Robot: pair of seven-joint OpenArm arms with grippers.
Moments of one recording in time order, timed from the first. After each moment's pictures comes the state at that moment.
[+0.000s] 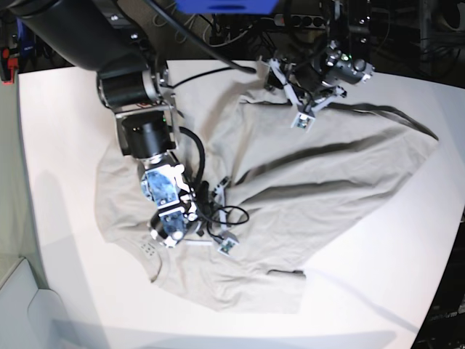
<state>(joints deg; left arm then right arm) 21.4 0.2 -1.3 106.4 -11.5 -22.7 62.8 32.0 -7.7 -4.0 46.2 -22.9 39.1 -45.3</state>
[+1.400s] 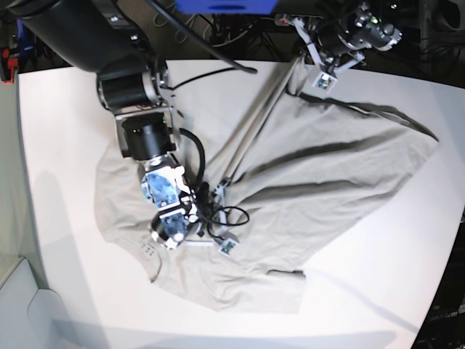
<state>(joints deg) 36.5 -11.0 -1.9 114.9 -21.2 -22.9 60.3 32.8 -7.8 -4.1 45.9 -22.9 39.2 -46.2</state>
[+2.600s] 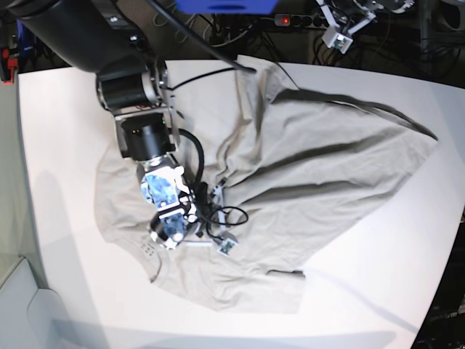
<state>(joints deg) 48.1 -12.4 -8.2 116.7 -27.8 -22.7 59.1 32.8 -7.6 -4.1 45.8 -23.8 39.6 -45.2</state>
